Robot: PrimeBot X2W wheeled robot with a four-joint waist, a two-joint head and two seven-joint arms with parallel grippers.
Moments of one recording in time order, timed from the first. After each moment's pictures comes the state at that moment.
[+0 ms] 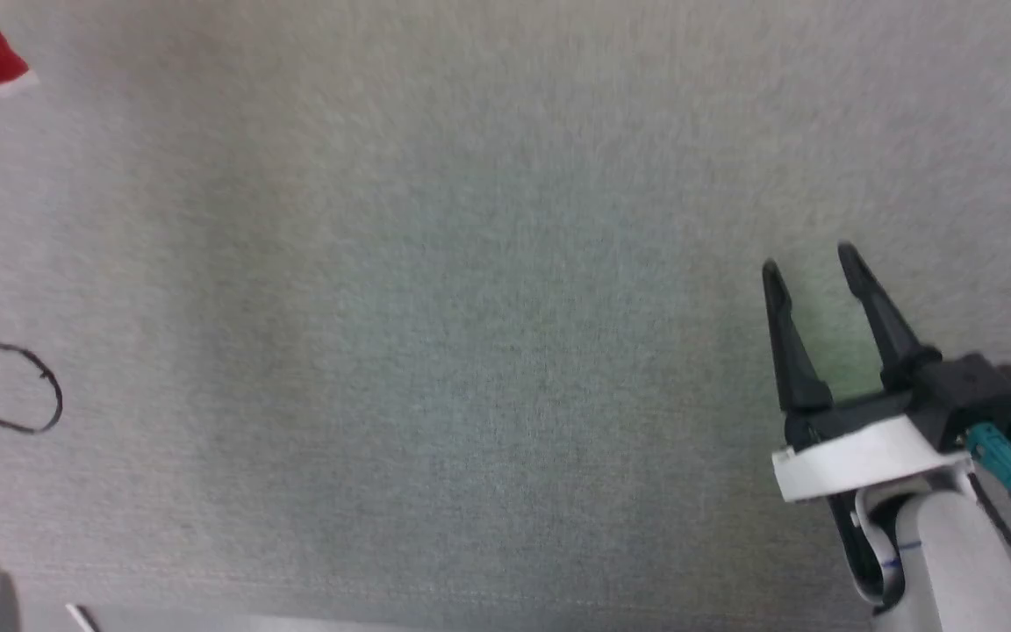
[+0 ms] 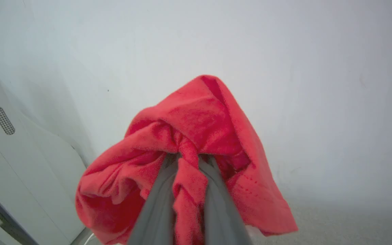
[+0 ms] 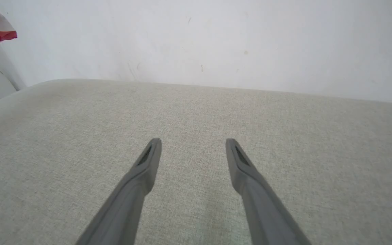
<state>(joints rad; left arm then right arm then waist) -0.96 0.47 0.05 0.57 -0.30 0.10 -0.09 -0.21 -0.05 0.06 0.08 0.06 0.13 -0.25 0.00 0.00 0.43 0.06</state>
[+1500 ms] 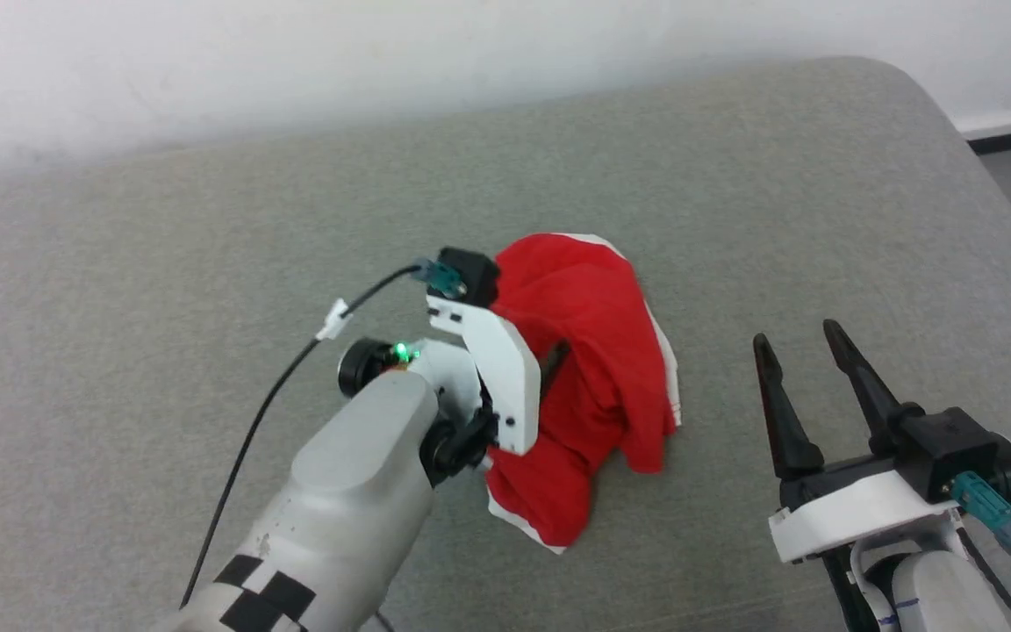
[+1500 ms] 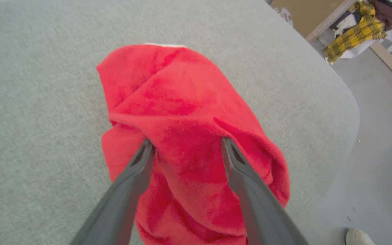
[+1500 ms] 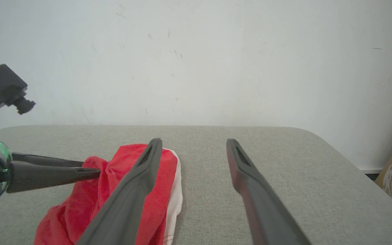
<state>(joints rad) -0.78 0.05 -0.74 0.85 -0.76 -0.07 0.28 -0.08 -0.05 0.06 0.07 0.10 0.13 -0.20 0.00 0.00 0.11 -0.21</state>
